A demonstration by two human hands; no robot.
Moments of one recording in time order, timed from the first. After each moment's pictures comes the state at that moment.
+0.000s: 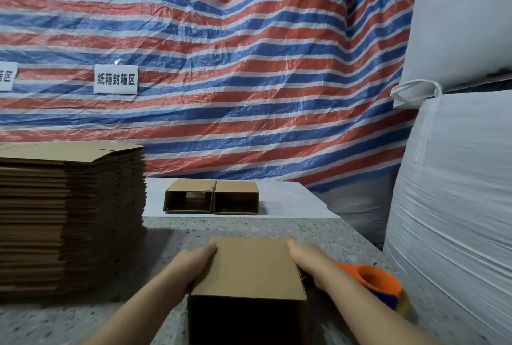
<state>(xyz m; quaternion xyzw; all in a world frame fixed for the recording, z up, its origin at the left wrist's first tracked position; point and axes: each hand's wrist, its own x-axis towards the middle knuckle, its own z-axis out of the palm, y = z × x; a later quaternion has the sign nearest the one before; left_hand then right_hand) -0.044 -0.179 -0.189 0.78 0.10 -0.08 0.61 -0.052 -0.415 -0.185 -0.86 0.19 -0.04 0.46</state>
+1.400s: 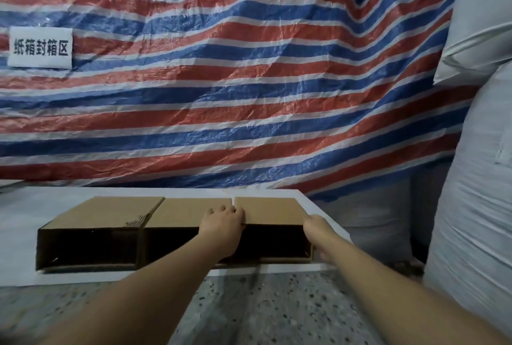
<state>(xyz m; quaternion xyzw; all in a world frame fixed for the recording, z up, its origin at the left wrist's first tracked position) 0.383 -0.369 -0.194 0.96 -0.21 0.17 -0.03 0.354 -0.584 -0.202 -0.83 0.20 -0.11 0.51</state>
